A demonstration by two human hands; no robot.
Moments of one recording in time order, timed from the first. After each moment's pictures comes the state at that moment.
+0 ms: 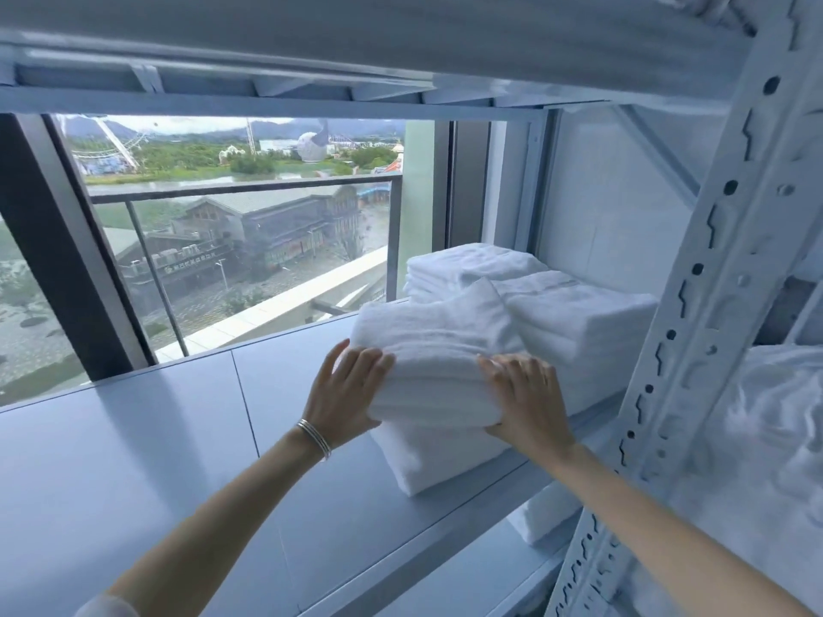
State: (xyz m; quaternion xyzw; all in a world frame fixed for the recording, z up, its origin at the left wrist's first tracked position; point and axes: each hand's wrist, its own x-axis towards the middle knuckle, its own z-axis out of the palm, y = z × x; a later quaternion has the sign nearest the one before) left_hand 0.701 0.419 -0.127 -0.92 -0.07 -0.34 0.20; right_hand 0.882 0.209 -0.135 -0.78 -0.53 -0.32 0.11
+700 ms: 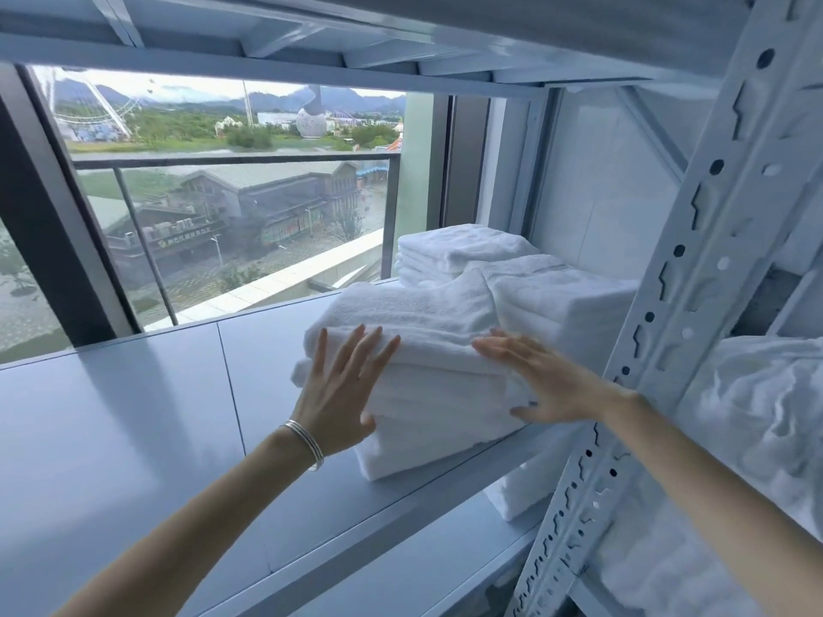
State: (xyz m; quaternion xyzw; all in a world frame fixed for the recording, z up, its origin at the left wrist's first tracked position) left_hand 0.689 0.368 -0.131 -0.93 -0.13 -0.27 0.19; right_hand 0.931 0.167 -0.099 -0.69 -0.72 -0.07 0.09
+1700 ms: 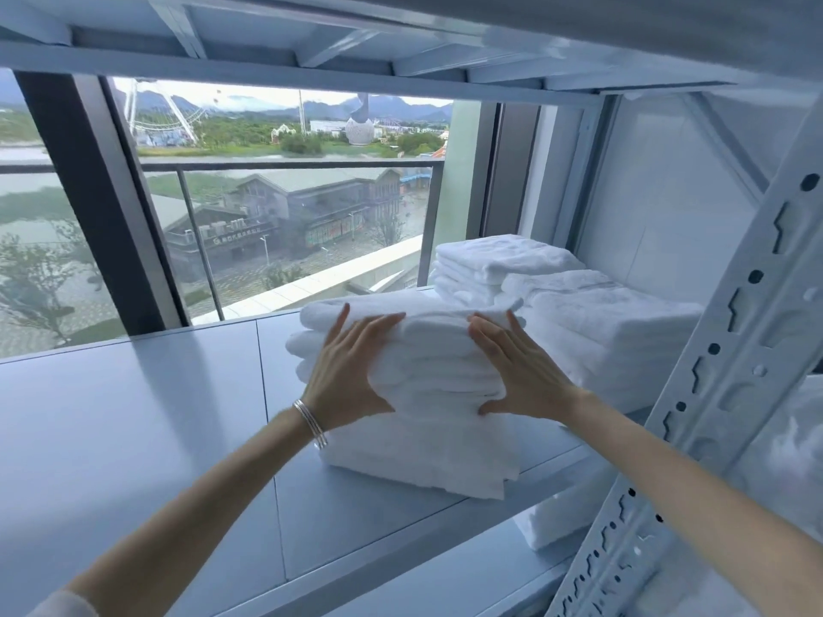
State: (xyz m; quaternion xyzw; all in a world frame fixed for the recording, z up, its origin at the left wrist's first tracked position) left_hand 0.687 0.395 -0.097 -0.90 -0.07 -0.43 -0.03; right_hand 0.932 0.251 -0.111 -0.62 -0.74 -0.26 0.08
